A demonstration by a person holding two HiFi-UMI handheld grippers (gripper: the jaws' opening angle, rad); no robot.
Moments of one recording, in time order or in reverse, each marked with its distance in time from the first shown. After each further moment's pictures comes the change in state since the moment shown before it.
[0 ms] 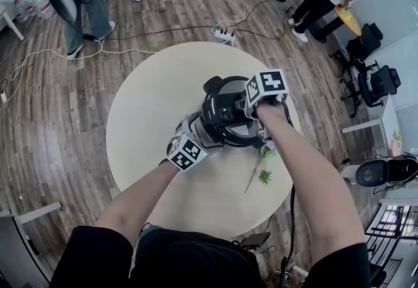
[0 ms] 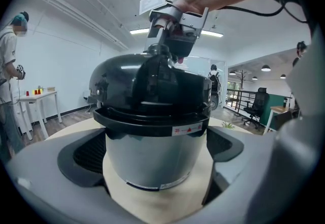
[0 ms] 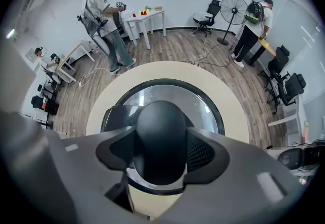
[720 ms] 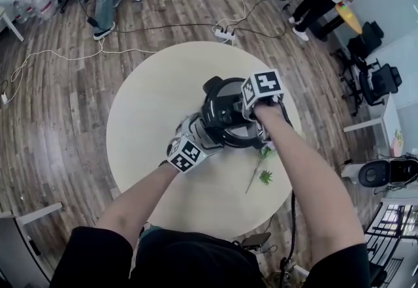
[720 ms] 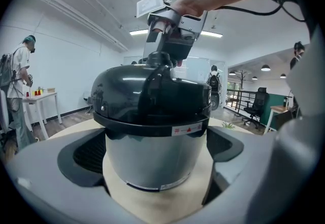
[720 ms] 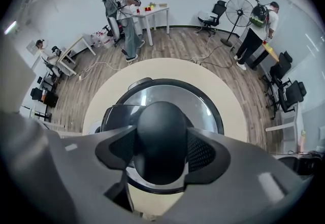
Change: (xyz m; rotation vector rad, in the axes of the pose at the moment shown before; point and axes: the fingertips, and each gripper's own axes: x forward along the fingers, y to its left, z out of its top) left arm 0.000 0.002 0.000 0.004 -0.012 0.000; right arm 0.011 0.004 0.001 -0.055 0.028 -0.014
